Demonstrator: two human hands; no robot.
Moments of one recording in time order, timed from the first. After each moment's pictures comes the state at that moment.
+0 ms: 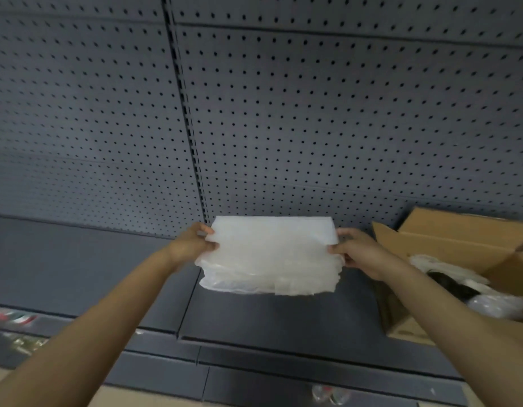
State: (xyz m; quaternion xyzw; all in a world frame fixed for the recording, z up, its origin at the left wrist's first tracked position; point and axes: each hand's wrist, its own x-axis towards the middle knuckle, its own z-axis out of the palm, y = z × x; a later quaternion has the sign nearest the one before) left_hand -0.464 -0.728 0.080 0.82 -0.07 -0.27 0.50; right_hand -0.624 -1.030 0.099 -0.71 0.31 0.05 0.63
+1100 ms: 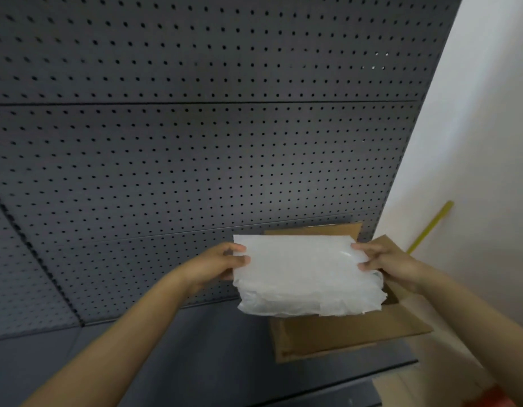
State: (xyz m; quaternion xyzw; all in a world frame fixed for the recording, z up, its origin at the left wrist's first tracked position) left_hand -0.608 -1.013 0.147 0.70 -0.28 -0.43 0.50; right_hand -0.860 -1.284 0.141 -0.70 0.37 -0.06 0.61
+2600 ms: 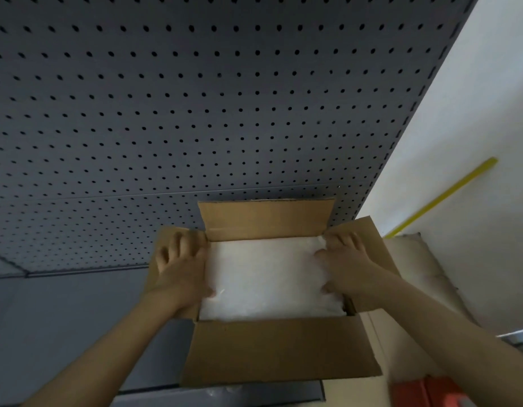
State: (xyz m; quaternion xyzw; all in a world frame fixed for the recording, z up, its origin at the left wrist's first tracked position) left_hand -0.664 -1.144 0.055 0.94 -0.30 -0.16 -0.09; right_hand -0.840 -1.390 0.072 -0.95 0.19 0.22 -0.02
